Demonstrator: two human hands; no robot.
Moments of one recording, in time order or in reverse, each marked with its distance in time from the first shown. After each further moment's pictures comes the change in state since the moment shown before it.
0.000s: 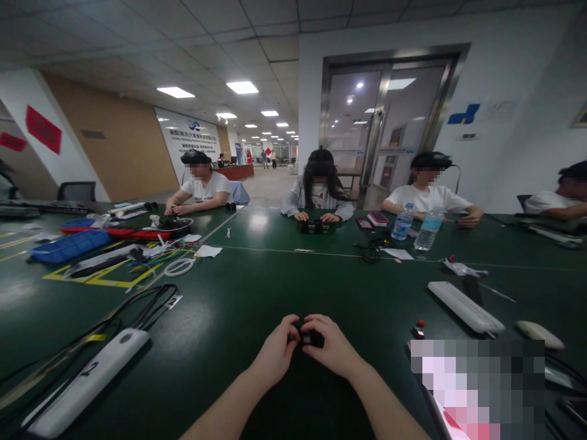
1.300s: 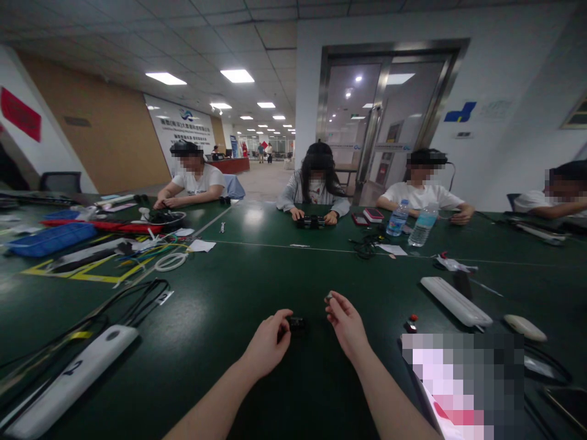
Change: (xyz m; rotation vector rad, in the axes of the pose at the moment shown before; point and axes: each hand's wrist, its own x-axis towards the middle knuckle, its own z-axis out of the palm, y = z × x) left_hand 0.000 0.004 -0.011 0.079 0.040 -0.003; right_hand 0.014 0.036 -0.008 0.811 0.497 0.293
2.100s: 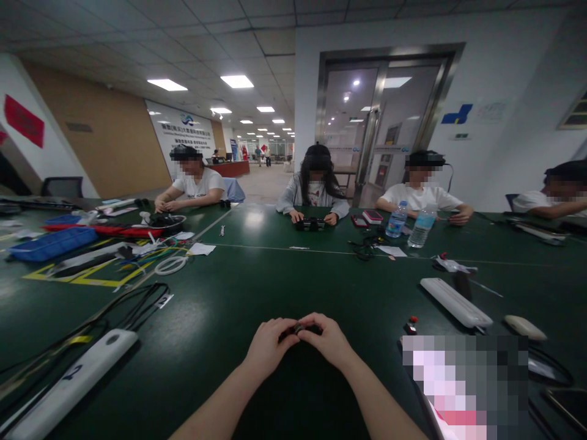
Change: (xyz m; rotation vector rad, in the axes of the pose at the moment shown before) left_hand 0.002 0.008 0.001 0.140 -0.018 0.031; right_hand -0.030 -0.023 0.024 -0.624 -0.448 -0.165
